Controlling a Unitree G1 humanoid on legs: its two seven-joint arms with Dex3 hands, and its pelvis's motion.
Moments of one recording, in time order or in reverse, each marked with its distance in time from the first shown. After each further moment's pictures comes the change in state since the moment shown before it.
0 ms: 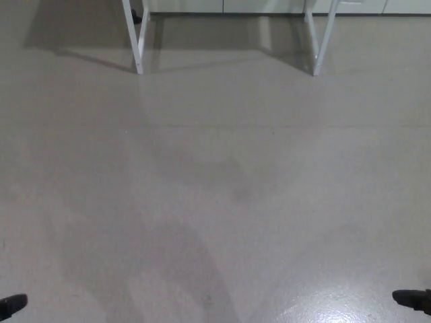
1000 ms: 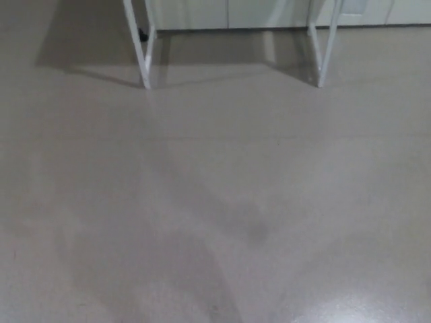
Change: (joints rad) left_arm 0.144 -0.002 -0.087 0.044 -0.024 -0.106 -0.076; right_arm 0.194 -0.024 -0.008 0.095 0.001 -0.196 0.006
